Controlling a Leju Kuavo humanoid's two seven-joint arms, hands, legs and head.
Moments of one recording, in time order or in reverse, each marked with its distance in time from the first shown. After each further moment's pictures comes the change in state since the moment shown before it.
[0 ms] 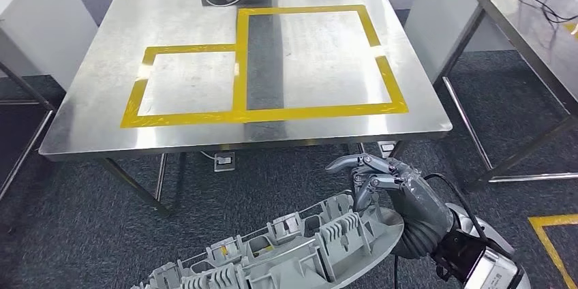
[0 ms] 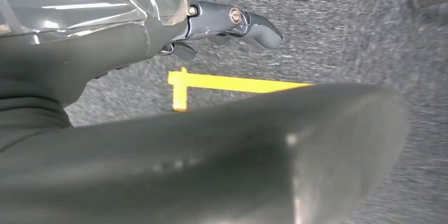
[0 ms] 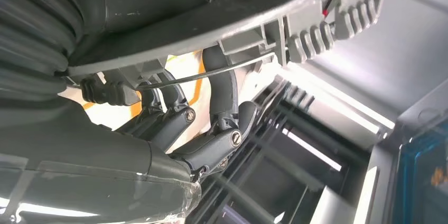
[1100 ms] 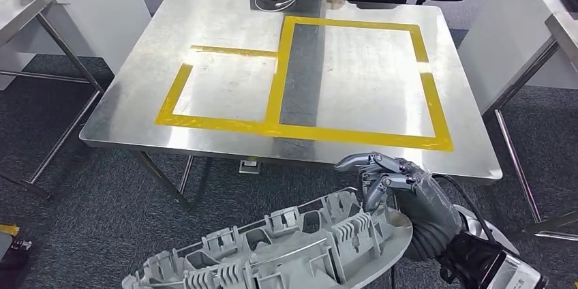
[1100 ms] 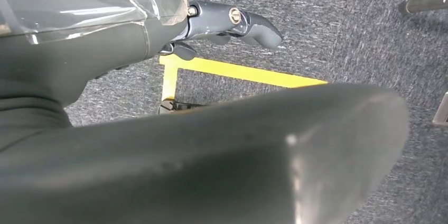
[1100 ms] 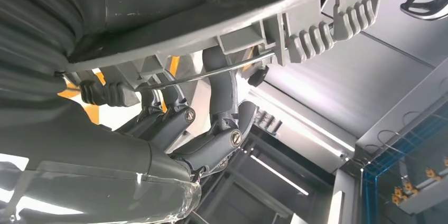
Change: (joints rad) left arm -0.023 0.003 0.078 0.015 -0.165 -0.097 -0.127; right arm 0.019 0.010 -0.029 -0.019 -0.028 -0.006 -0.019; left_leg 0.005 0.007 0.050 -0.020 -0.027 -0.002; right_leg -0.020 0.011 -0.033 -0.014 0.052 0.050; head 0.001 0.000
